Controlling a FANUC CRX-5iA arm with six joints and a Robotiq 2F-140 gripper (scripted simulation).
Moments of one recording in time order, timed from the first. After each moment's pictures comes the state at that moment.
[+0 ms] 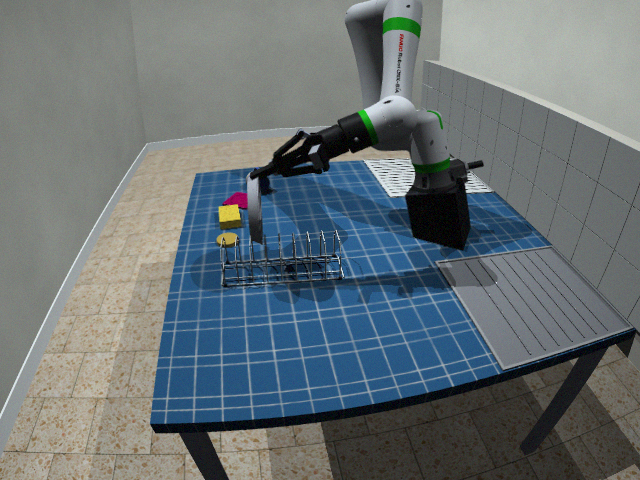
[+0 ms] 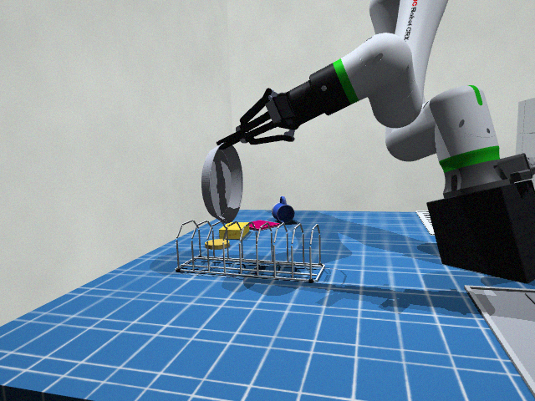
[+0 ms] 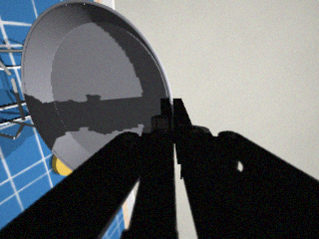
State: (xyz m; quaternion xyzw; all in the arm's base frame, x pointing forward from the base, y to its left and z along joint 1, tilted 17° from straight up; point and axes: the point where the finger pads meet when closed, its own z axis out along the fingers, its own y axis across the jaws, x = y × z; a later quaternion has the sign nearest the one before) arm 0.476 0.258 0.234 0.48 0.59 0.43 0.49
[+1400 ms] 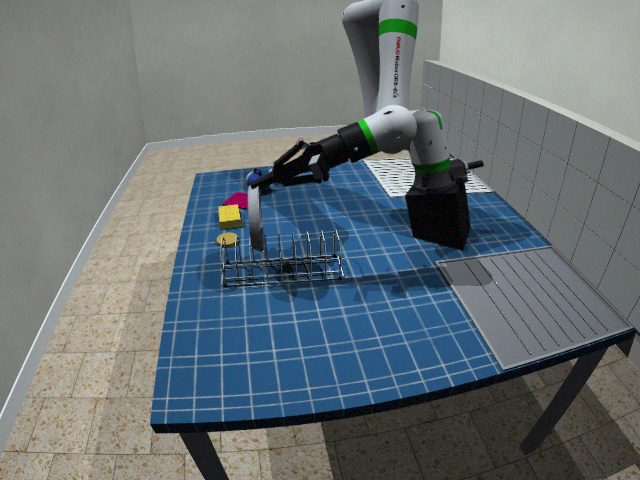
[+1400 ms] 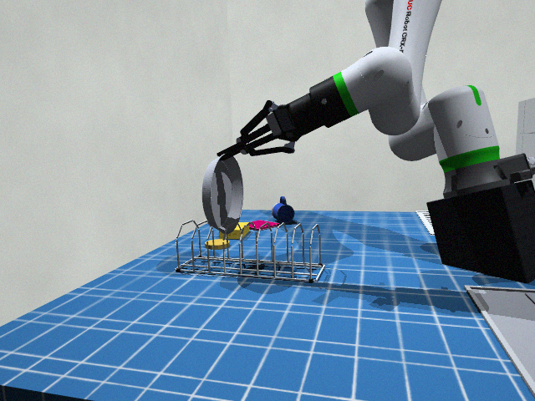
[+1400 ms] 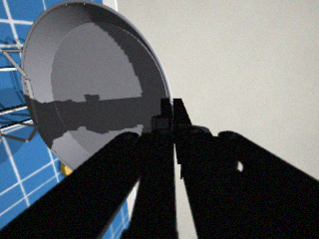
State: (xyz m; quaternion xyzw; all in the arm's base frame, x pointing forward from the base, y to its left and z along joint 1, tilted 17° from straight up) arm 0.483 0.254 0.209 0.48 0.59 0.43 0.49
